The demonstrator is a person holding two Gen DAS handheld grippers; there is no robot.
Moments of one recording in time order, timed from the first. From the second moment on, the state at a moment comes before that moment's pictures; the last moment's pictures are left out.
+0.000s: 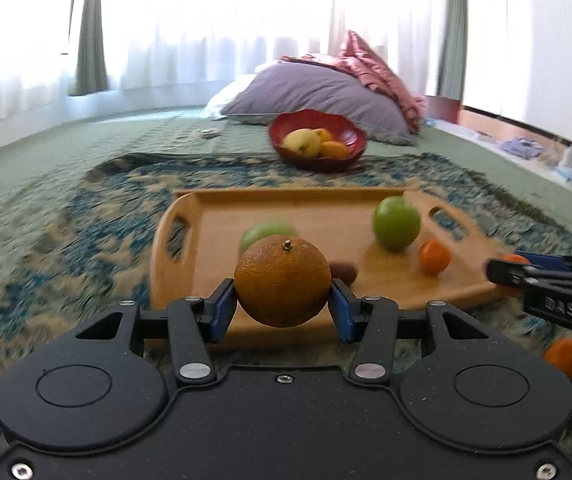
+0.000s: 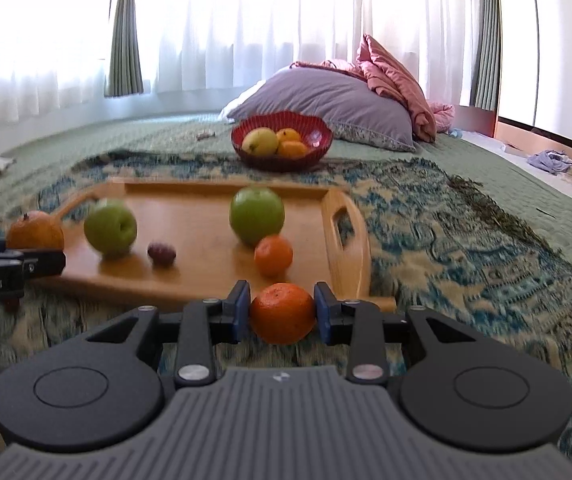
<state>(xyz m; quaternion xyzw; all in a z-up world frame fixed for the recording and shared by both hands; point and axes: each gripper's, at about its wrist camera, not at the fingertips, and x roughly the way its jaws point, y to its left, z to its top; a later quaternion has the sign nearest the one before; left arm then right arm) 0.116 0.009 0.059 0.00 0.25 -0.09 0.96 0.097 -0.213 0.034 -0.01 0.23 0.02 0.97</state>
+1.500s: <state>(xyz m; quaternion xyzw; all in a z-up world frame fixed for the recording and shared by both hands) 0.351 0.006 0.039 -0.01 0.42 -0.06 0.91 0.351 -0.213 0.027 0.07 0.40 0.03 0.91</state>
